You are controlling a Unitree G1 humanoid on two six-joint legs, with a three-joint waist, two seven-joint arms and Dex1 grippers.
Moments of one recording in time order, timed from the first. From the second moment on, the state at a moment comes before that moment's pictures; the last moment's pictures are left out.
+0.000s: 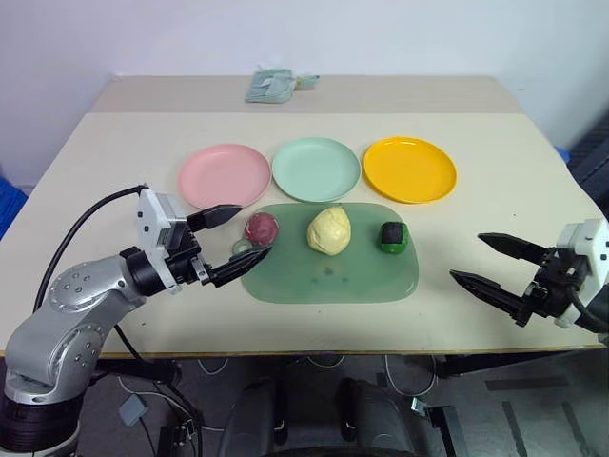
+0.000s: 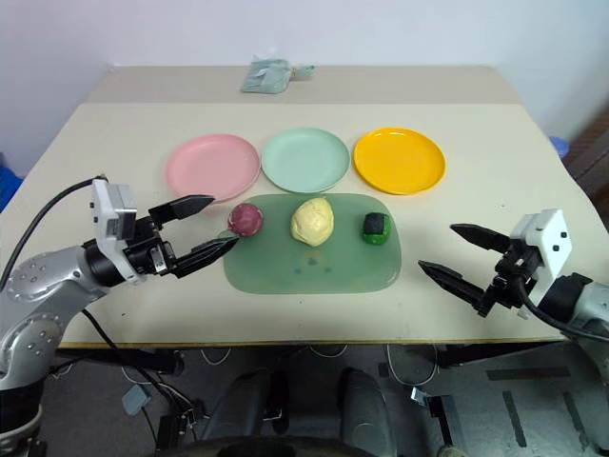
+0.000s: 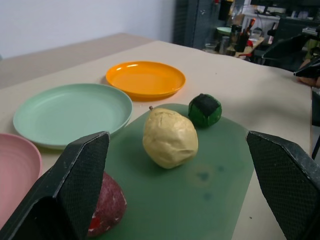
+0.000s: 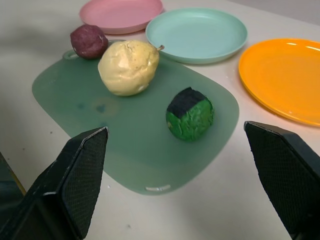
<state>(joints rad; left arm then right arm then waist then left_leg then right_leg) -0.10 0.69 0.23 -0.56 -0.76 0.57 -0.76 0.22 -0.85 -0.59 -0.49 0.75 0.57 0.90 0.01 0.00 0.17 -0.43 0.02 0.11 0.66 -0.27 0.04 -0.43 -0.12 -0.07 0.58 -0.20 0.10</state>
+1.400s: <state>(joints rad) -0.44 0.52 0.01 -0.24 -0.61 0.88 -0.40 -0.17 -0.82 -0.29 -0.49 0.80 0.56 0.94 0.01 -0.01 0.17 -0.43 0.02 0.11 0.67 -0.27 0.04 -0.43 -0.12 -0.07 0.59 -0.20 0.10</state>
